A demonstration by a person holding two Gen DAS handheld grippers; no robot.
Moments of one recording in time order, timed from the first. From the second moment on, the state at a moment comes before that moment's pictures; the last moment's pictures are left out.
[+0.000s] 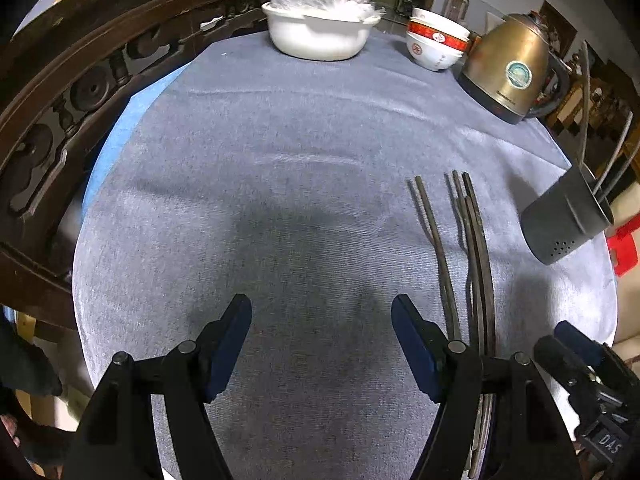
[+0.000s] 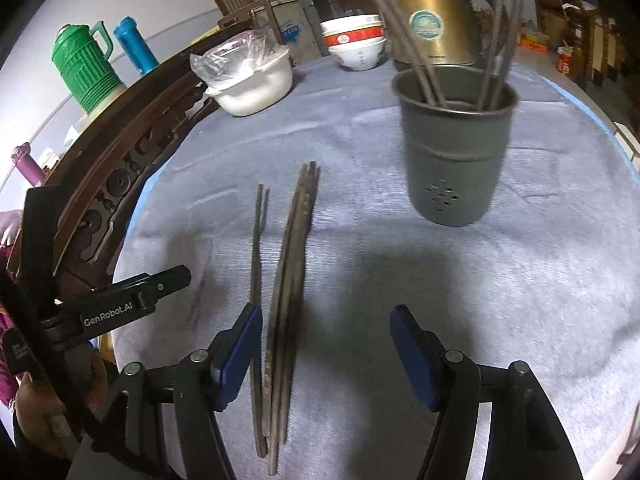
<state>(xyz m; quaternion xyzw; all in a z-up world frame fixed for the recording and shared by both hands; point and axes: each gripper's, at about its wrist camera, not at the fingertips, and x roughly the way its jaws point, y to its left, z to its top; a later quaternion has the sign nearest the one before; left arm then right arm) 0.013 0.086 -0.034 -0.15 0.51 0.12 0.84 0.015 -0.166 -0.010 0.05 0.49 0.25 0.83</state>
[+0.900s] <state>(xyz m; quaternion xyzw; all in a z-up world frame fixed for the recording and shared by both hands) 0.012 0.082 -0.041 -0.15 0.51 0.10 0.84 0.039 -0.180 -0.045 0.12 0.54 0.23 0.80</state>
